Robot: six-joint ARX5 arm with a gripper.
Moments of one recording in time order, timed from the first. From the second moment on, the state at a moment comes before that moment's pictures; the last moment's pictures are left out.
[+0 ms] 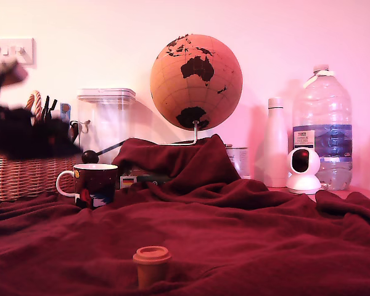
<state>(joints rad) -0.19 1.63 0.51 0.91 0.31 -0.02</state>
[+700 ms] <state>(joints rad) -0.19 1.61 0.60 0.75 0.29 -0.02</state>
